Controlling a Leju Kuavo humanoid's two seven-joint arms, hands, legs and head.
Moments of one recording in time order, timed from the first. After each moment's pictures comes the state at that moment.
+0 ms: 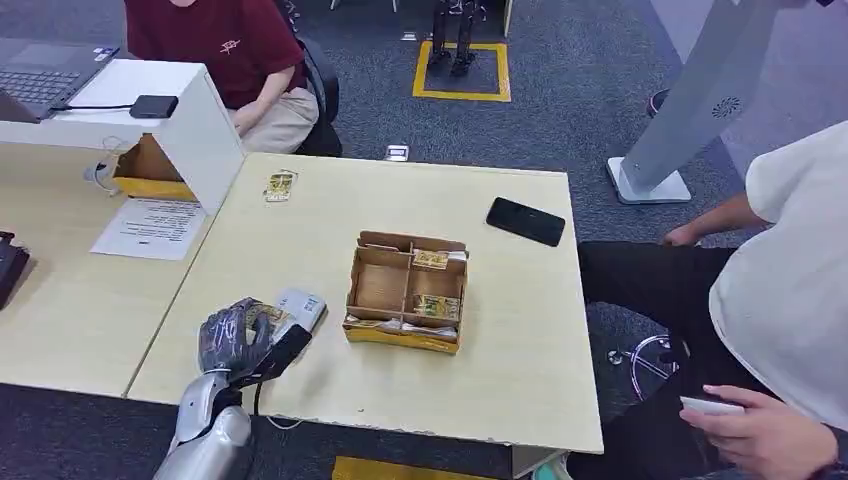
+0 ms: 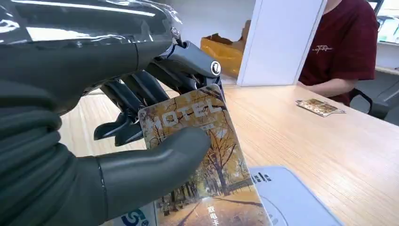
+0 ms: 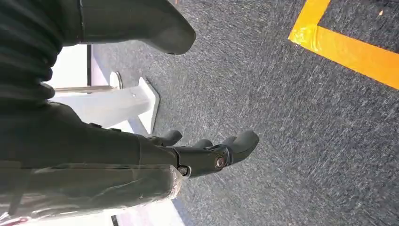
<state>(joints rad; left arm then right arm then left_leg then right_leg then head) -0.20 -0.01 -0.01 -0.95 -1.18 0.59 -0.14 -0.08 -0.03 0.56 -0.16 0.13 -0.28 0.16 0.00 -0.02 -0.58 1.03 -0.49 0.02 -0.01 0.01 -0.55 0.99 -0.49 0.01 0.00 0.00</state>
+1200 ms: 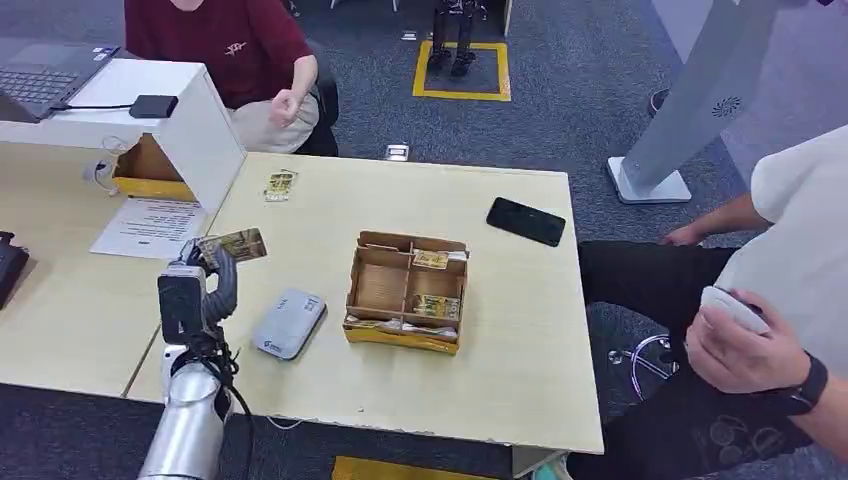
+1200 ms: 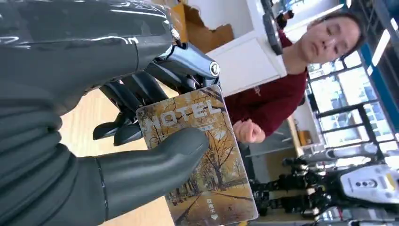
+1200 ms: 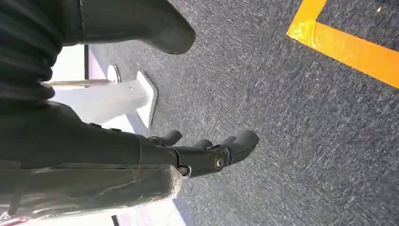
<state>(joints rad) -0.23 -0.11 0.09 -1.33 -0.37 0.37 -0.49 -0.08 -0.03 0.58 -0.16 0.14 -0.29 0.16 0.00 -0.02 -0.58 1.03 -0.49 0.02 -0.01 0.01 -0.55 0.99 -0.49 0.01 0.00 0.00</state>
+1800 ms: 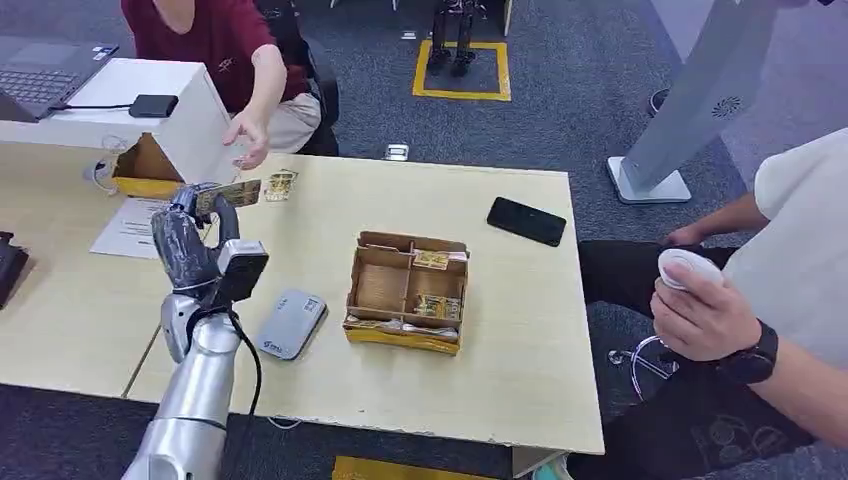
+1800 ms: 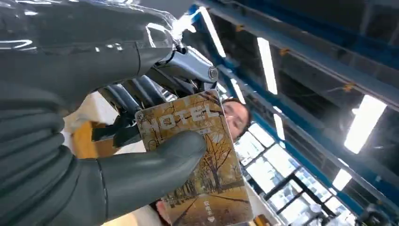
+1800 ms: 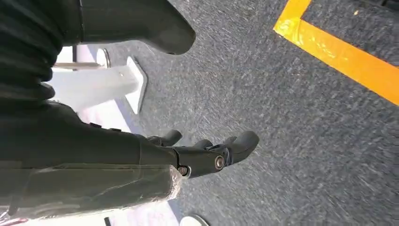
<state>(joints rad) -0.43 -0.15 0.14 -1.20 -0.91 0.69 -0.66 -0.13 -0.01 0.62 -0.16 0.17 -0.26 0.15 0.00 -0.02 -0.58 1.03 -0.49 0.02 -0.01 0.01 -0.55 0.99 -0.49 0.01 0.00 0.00</state>
